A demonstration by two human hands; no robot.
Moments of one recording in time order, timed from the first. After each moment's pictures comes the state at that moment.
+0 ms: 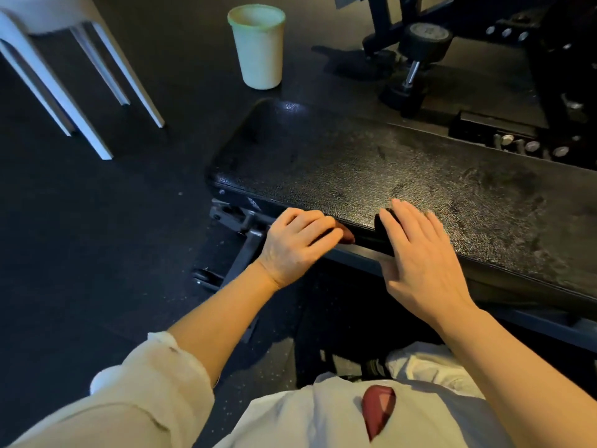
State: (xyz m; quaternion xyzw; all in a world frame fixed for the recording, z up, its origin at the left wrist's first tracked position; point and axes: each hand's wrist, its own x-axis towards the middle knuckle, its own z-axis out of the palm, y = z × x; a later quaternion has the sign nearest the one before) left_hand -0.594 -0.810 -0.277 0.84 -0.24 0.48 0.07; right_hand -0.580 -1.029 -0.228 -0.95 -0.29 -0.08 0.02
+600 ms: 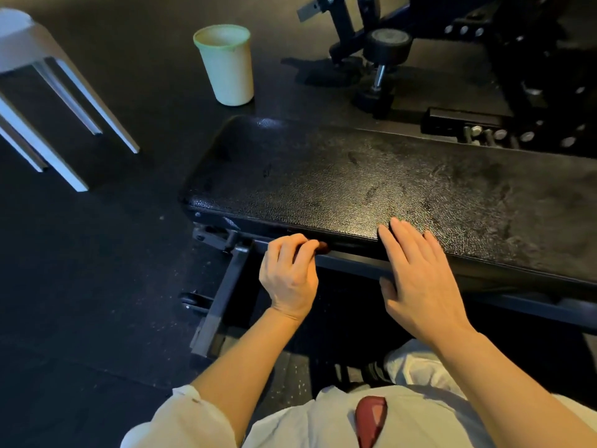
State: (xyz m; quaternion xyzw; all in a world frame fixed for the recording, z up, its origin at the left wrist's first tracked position) left_hand -0.599 -0.860 -0.314 0.84 0.03 0.50 0.20; right_hand -0.597 -1.053 -0.245 -0.97 -0.23 -0.08 0.03
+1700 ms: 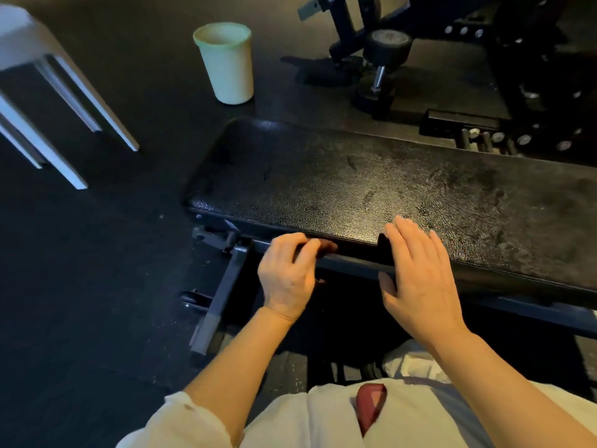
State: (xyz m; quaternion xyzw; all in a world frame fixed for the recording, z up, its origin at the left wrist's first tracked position) left_hand -0.605 -0.849 -0.297 0.86 -0.06 0.45 0.21; right_hand -0.599 -1.049 -0.231 -0.97 -0.21 -0.11 0.07
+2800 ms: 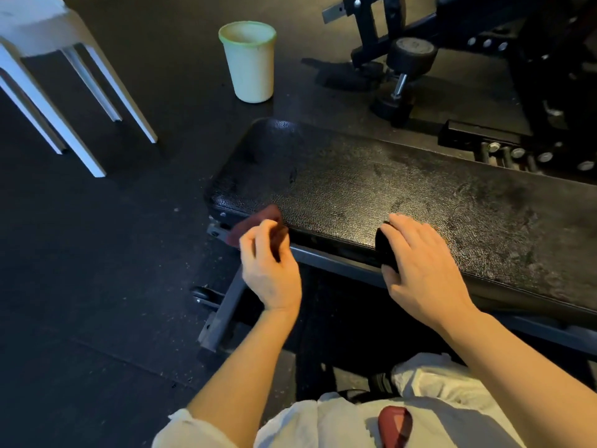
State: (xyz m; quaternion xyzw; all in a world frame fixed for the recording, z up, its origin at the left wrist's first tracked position) left_hand -0.606 -0.824 -0.289 0.76 0.26 0.47 0.37; right_hand -0.568 -1.021 -0.217 -0.96 -0.28 -0.06 0.04
